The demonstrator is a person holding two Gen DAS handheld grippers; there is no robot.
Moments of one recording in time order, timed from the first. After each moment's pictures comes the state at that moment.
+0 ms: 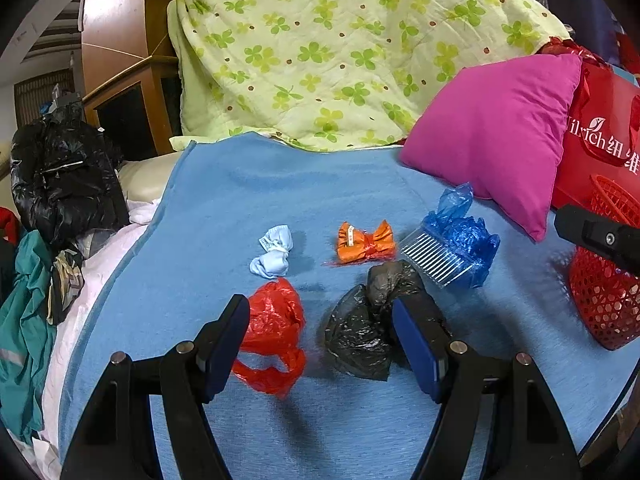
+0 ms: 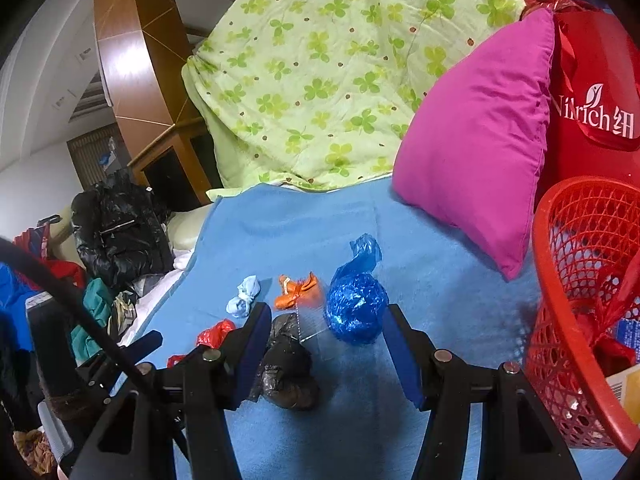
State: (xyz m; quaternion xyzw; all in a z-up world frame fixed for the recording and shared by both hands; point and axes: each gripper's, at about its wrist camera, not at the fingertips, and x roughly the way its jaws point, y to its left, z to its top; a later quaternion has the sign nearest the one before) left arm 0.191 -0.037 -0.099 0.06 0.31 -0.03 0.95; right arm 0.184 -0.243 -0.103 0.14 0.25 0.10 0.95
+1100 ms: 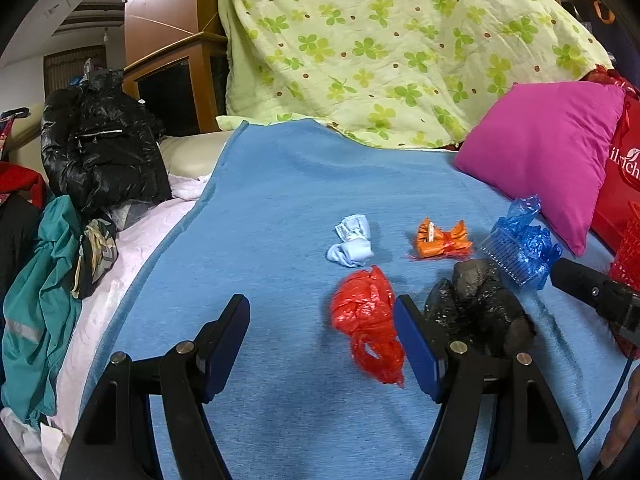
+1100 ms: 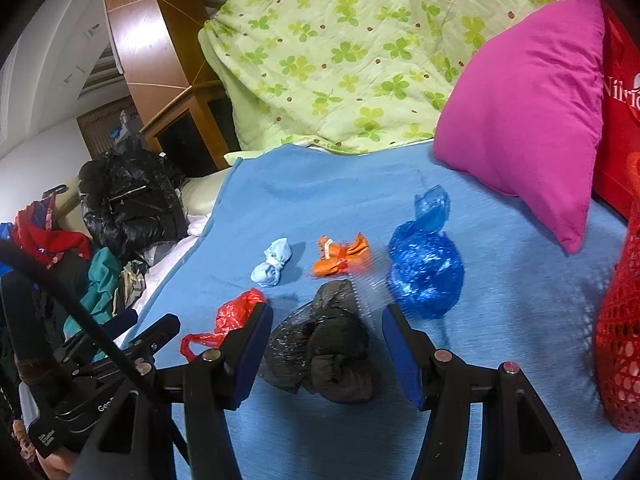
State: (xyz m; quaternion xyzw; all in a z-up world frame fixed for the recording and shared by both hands) left arm 0.192 0.038 -0.104 0.02 0.31 0.03 0.95; right arm 0.211 -0.179 -0.129 0.13 0.30 0.14 0.94
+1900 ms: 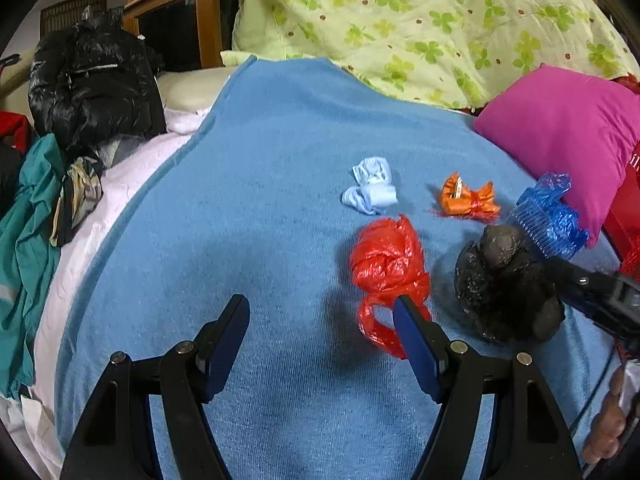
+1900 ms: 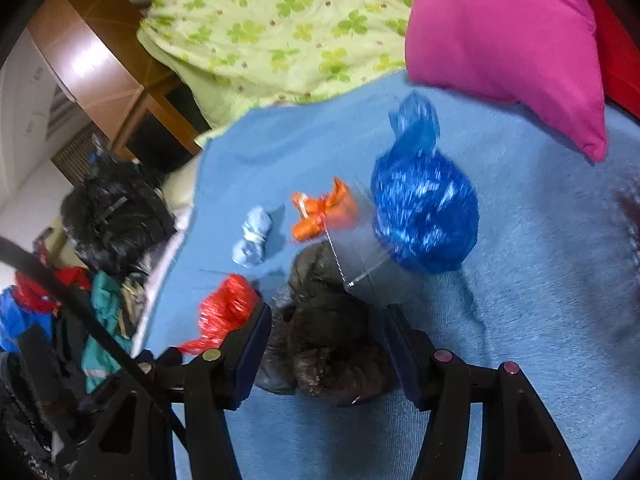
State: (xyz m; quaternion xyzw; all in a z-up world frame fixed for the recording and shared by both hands) left arm 0.216 0.062 -0.139 -0.03 0.41 0.02 0.91; right arm 0.264 -0.184 -0.181 0.23 0.40 0.12 0.88
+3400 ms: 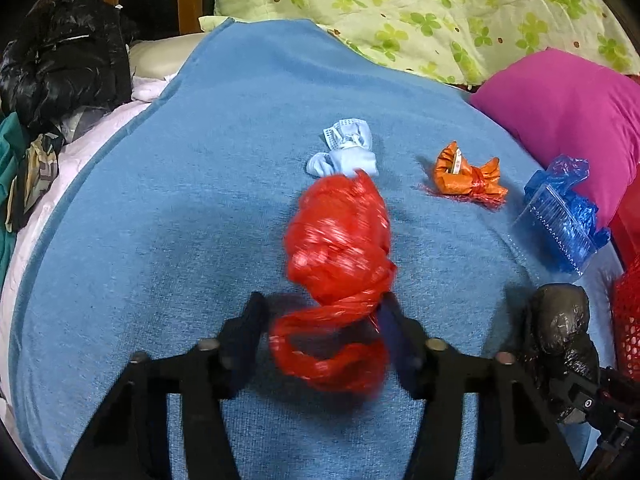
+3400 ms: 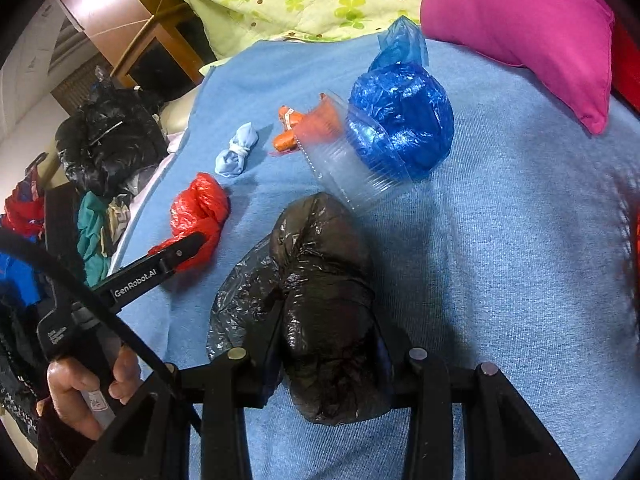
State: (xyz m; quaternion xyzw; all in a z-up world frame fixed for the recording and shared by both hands) left arm 0.254 0.039 -0.173 -0.05 0.45 0.00 0.89; right arm 0.231 -0.192 -0.205 0.14 0.47 0.16 0.86
